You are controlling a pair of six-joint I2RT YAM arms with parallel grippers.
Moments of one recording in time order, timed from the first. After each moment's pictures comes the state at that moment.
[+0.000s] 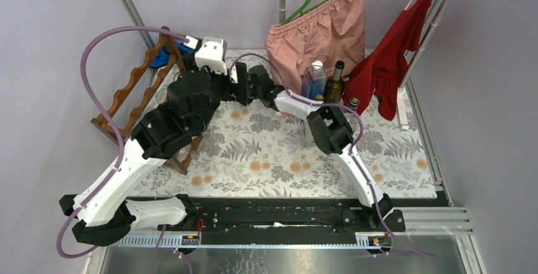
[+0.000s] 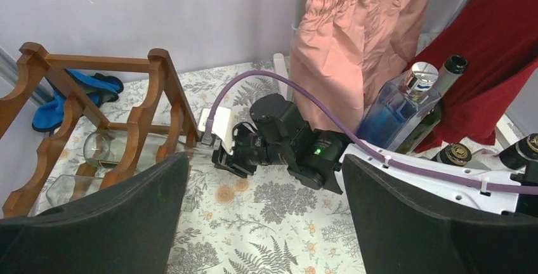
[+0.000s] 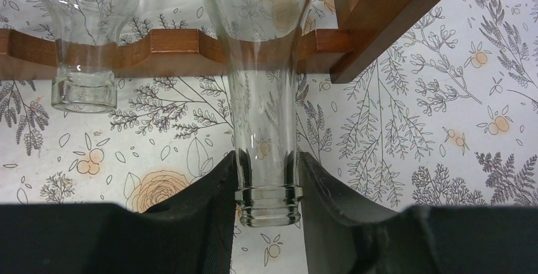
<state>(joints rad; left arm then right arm) -0.85 1.12 1.56 -0.59 -0.62 -0.12 0.71 2.55 2.05 0.01 -0.35 -0.36</state>
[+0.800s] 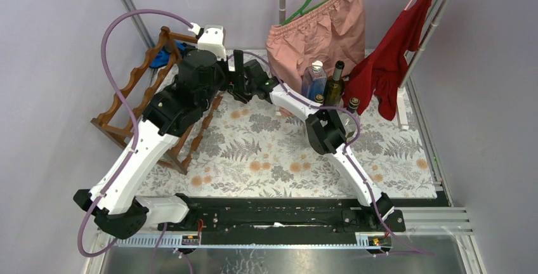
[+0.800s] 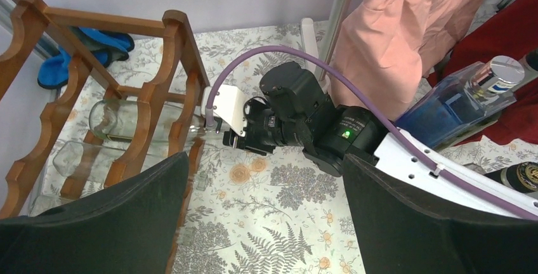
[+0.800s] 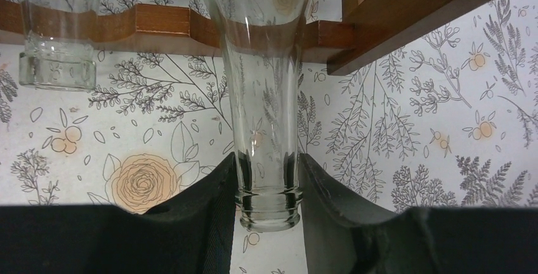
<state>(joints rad) -0.64 1.24 1.61 -0.68 -0.47 -0.18 0.72 2.66 2.36 -0.35 -0.33 -0.50</state>
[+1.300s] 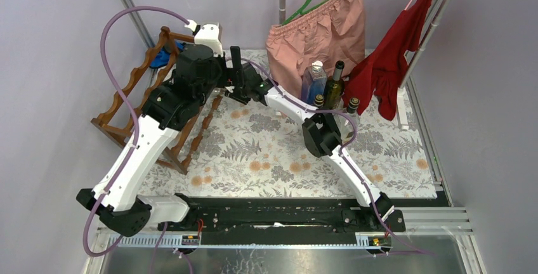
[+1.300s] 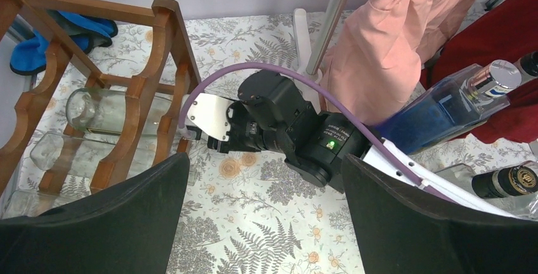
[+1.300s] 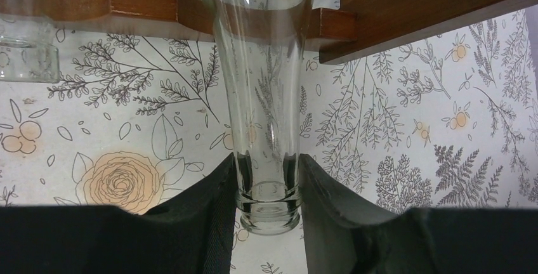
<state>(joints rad) -0.56 1.26 1.63 -0.72 -0.37 -0.23 0.76 2.71 2.49 -0.47 -0.18 -0.60</state>
